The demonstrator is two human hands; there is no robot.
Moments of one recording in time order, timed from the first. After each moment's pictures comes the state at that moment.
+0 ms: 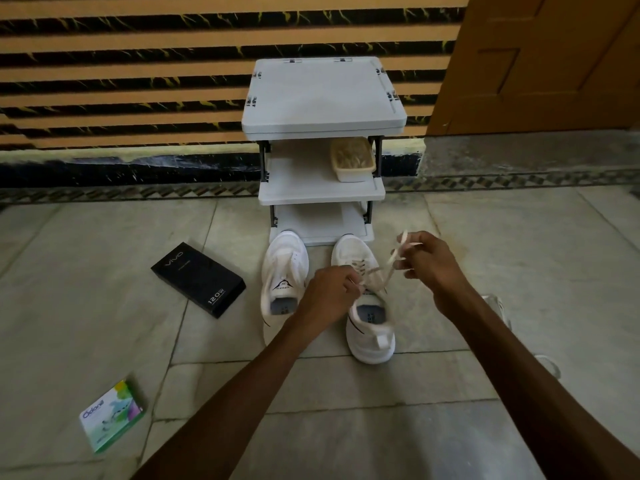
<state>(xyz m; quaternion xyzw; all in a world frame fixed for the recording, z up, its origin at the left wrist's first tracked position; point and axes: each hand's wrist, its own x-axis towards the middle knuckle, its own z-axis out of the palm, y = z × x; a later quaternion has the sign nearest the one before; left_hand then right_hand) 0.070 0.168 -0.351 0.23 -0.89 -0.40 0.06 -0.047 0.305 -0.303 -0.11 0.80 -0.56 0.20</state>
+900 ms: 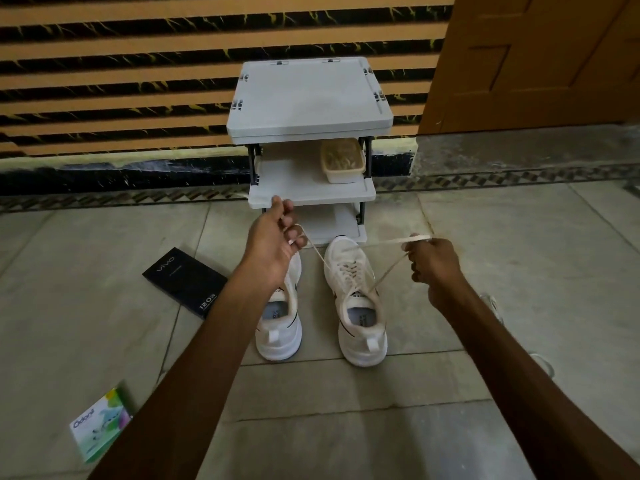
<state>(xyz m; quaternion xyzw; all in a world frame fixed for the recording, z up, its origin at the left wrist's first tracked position) 0.064 0.118 -0.264 0.30 -0.41 -0.83 0.22 -0.064 0.308 -0.306 0.02 0.79 -0.59 0.17</state>
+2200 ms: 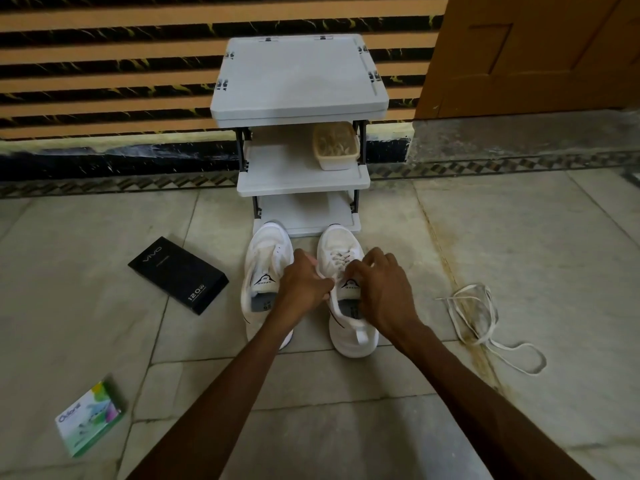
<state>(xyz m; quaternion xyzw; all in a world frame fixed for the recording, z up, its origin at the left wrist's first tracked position) 0.060 0.160 -0.362 0.40 -0.76 -0.51 0.03 -0.010 0.297 -0.359 -0.39 0.91 -0.16 0.01</state>
